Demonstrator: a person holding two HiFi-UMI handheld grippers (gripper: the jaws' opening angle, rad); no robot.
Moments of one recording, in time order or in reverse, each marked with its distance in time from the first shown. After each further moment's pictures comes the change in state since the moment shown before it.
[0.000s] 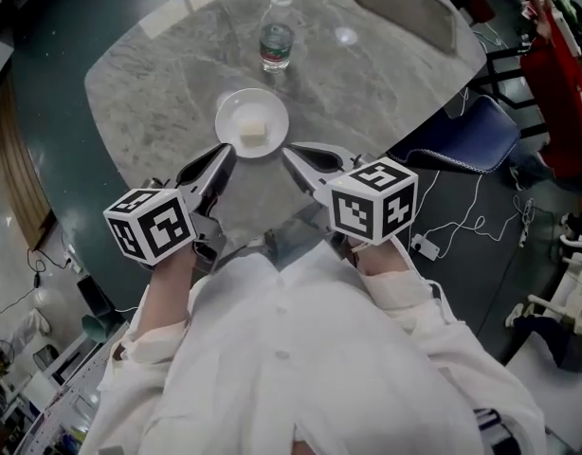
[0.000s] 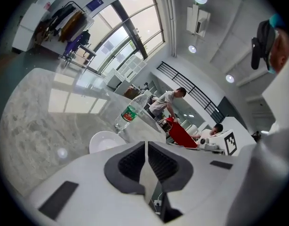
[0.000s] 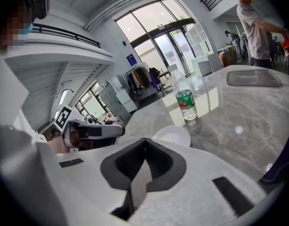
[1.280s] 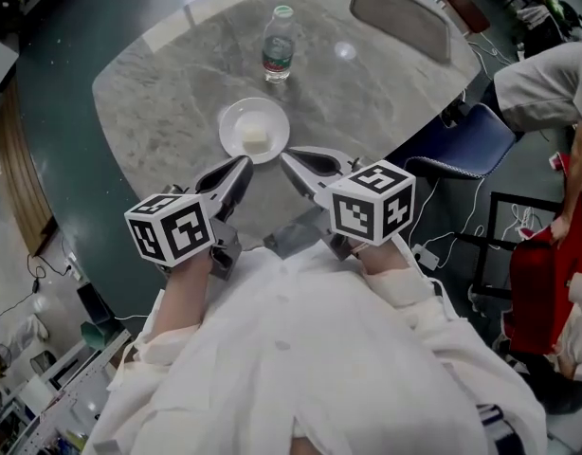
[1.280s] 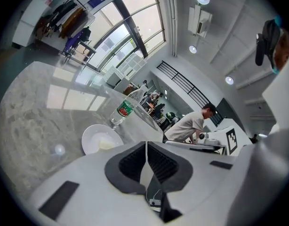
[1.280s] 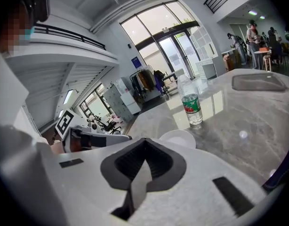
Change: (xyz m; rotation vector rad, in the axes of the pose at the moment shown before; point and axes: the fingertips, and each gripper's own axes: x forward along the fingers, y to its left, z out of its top) left arm 0.003 -0.020 -0.018 -0.025 0.020 -0.019; right arm -0.006 0.017 0.008 -0.037 -0.032 0.047
